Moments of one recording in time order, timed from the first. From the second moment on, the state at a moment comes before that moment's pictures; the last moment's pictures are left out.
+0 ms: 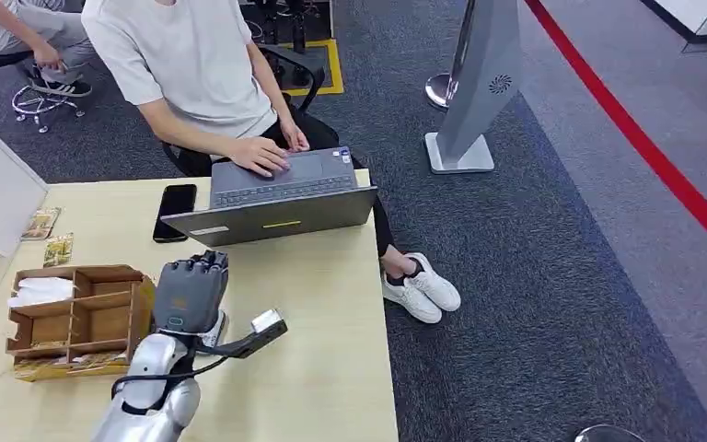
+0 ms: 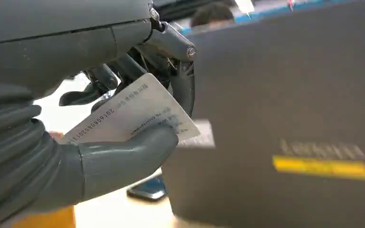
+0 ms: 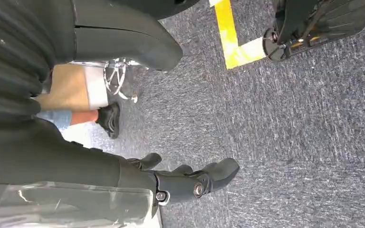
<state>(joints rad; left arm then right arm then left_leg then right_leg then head) -0.28 -0.04 -0.51 -1.12 -1.27 0.46 -0.12 -0.13 0.17 -1.30 -0.19 1.30 -0.33 0.08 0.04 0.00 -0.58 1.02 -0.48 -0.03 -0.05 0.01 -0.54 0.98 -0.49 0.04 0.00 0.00</state>
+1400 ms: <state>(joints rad) -0.07 0.05 -0.51 -1.23 -1.27 0.37 -0.02 -0.13 0.16 -1.33 -0.19 1.24 -0.35 0.10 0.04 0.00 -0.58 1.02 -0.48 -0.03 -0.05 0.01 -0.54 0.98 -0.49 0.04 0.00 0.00</state>
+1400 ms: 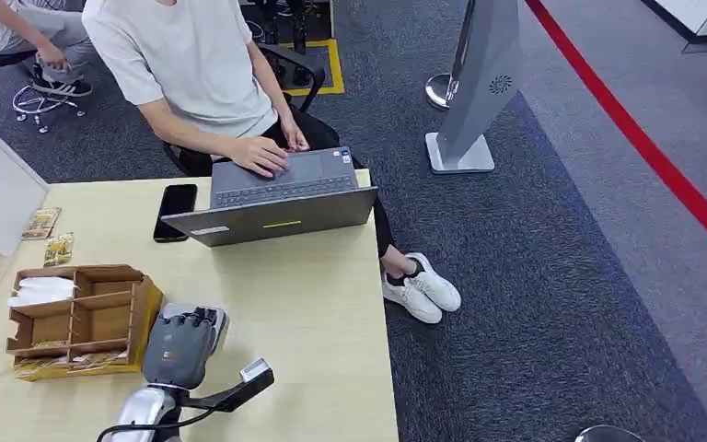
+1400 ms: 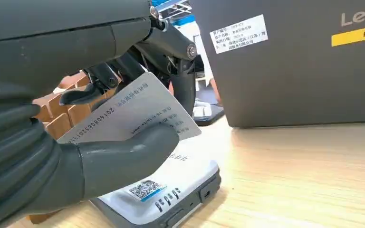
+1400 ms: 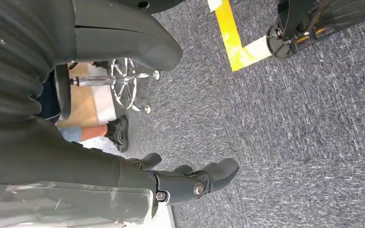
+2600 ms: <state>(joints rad) -0.12 0.06 -0.44 -1.29 -1.23 0.39 -0.07 -0.13 0.16 -1.33 -0.19 1.24 -0.35 0.09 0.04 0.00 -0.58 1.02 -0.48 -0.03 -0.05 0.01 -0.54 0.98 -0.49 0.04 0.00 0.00</state>
